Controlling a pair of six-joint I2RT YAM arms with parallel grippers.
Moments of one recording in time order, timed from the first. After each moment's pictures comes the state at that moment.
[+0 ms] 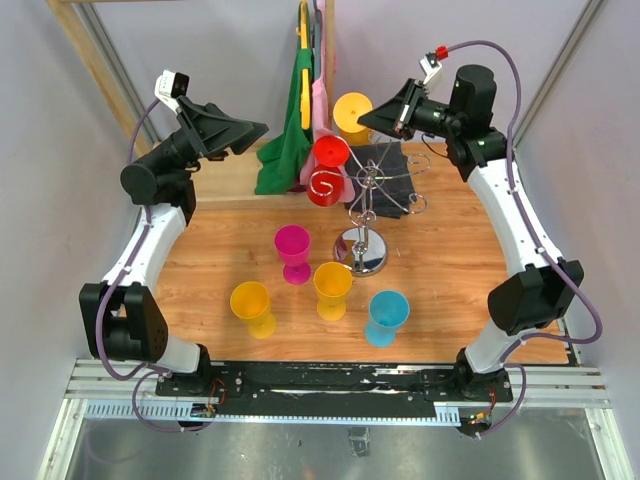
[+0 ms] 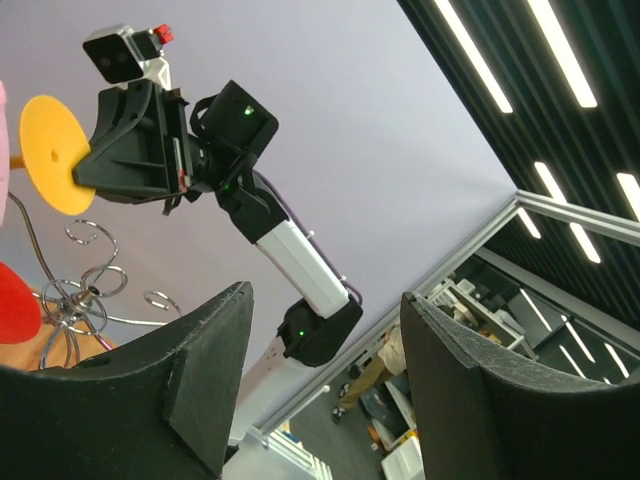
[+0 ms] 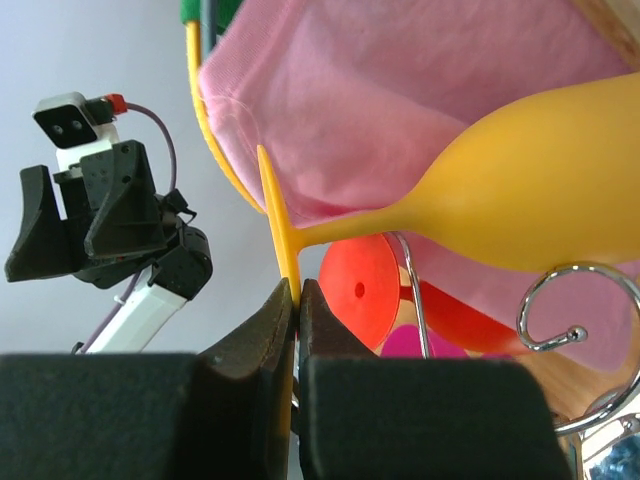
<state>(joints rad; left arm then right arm) -0.03 1.44 1.22 1.30 0.95 -1.93 0.24 1.67 1.83 -0.25 -0.82 0.88</state>
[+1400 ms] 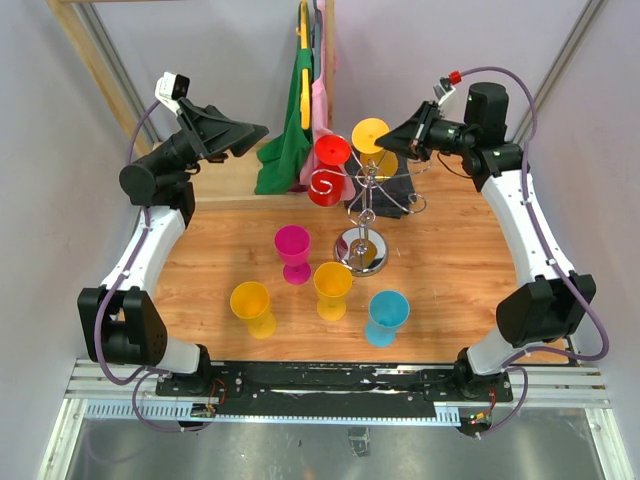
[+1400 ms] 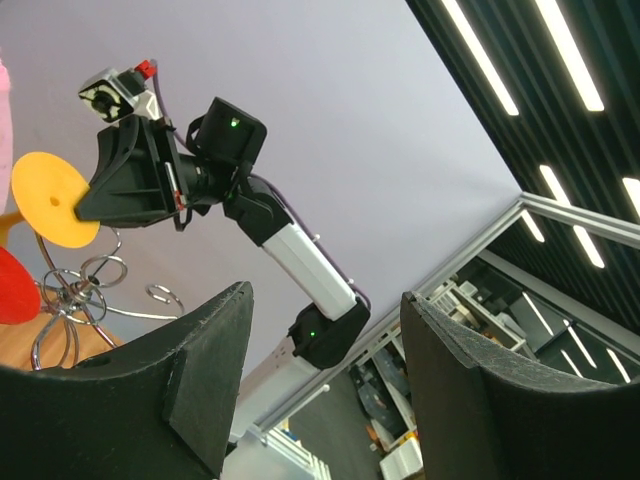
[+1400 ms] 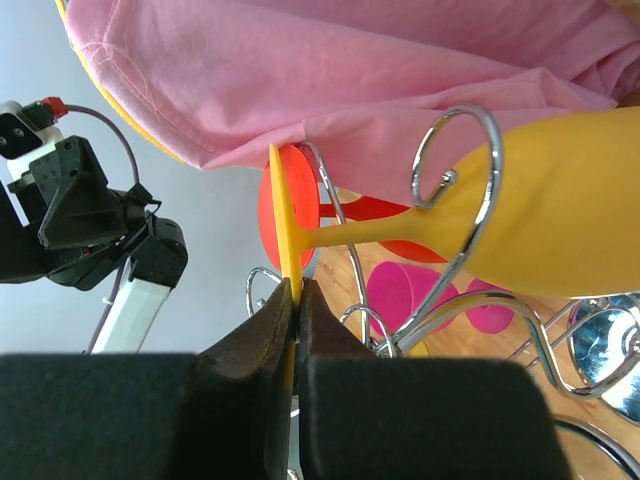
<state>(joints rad) -0.03 1.42 1.20 1.26 0.96 -1.91 0.17 1.58 1.69 -0.41 -0.84 0.86</state>
